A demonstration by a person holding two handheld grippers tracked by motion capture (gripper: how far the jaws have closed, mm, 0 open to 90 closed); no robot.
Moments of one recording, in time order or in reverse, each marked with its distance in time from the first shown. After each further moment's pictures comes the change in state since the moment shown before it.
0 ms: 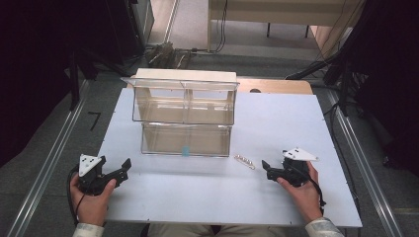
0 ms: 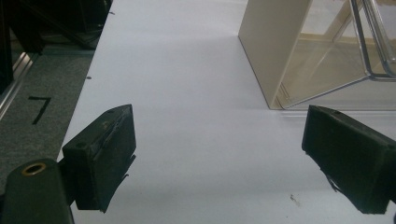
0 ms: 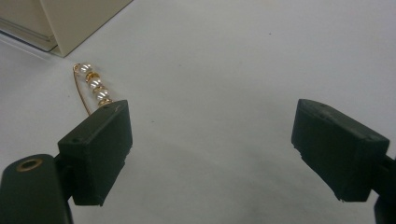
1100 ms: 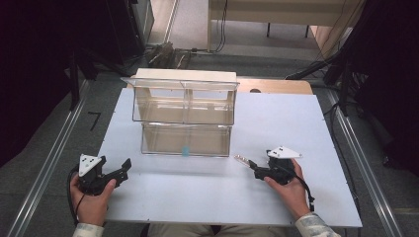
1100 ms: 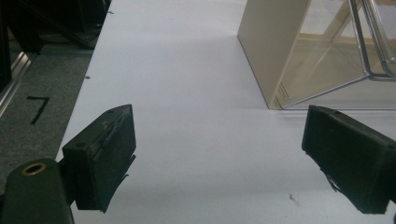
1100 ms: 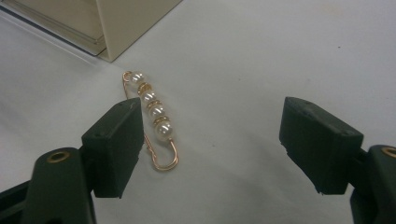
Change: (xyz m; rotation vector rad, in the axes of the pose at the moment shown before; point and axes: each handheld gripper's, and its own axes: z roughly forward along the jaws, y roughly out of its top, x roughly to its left) left arm 0.000 0.000 0.000 0.001 -0.004 -0.002; right arm 0.028 0.009 0.020 0.015 0.079 -0.045
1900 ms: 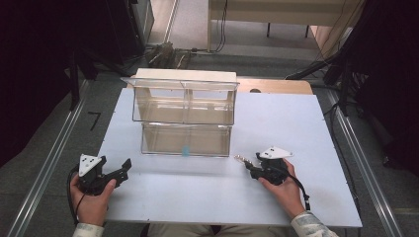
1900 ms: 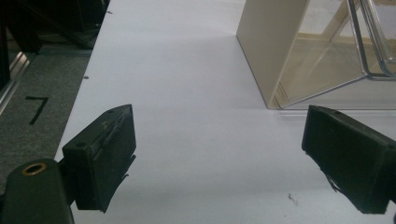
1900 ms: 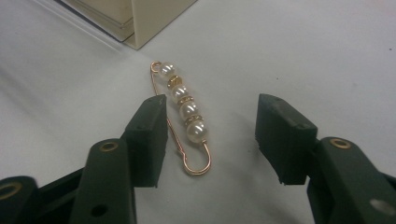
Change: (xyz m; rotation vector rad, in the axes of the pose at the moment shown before) left arm 0.000 0.000 0.000 0.002 -0.003 0.003; right arm 0.012 0.003 0.010 0.046 0.049 -0.061
